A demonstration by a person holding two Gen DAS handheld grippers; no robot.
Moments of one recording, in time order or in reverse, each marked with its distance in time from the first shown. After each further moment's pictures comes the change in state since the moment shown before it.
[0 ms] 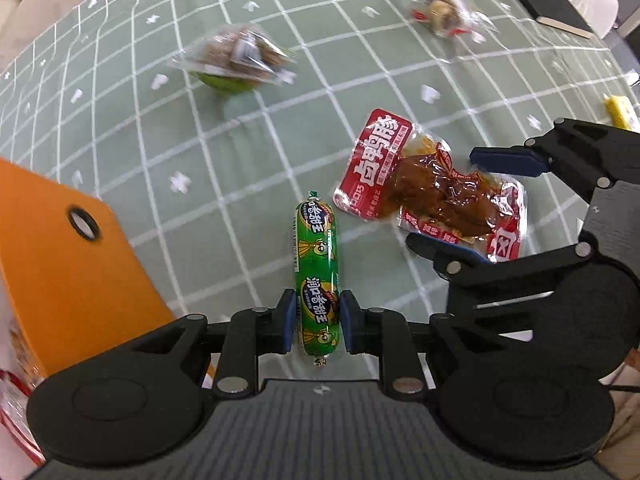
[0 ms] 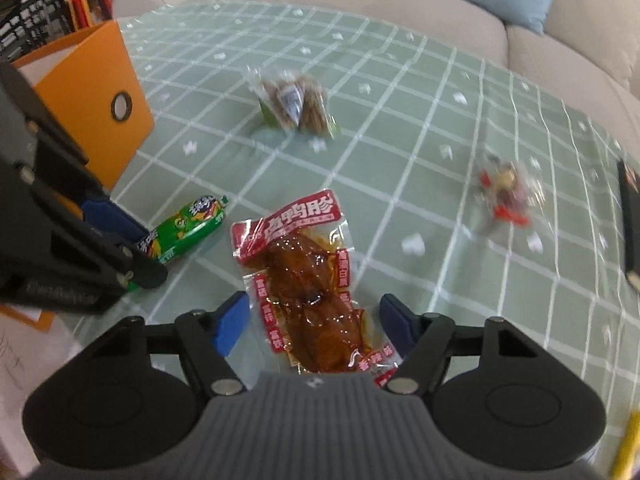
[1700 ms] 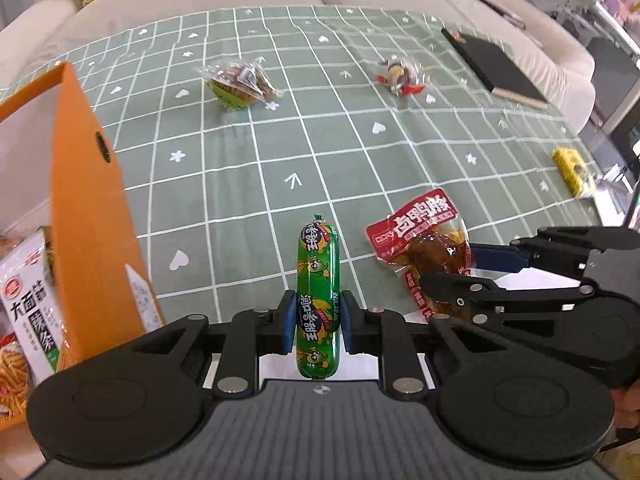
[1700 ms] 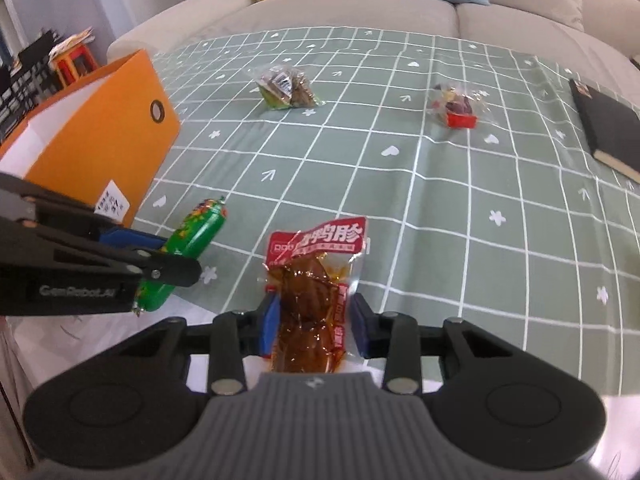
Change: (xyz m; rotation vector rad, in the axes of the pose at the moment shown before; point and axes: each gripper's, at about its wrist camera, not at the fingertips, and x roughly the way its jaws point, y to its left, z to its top) left arm -0.034 -0.033 -0.086 -0.160 -0.354 -0.052; right arm -0.056 0.000 -0.085 0.178 -0.127 0.056
